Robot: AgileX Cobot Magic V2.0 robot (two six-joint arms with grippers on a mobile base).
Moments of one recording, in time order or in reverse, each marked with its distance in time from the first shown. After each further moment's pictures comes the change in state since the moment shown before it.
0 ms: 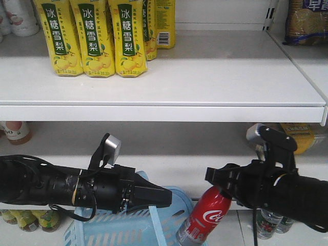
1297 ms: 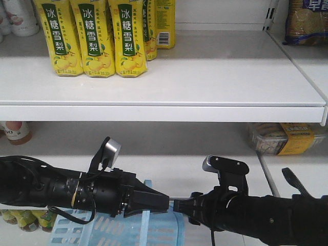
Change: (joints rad) left arm -0.001 0.001 0.007 0.032 0.032 0.000; right arm 0.153 0.316 -0.008 0.024 -0.158 0.006
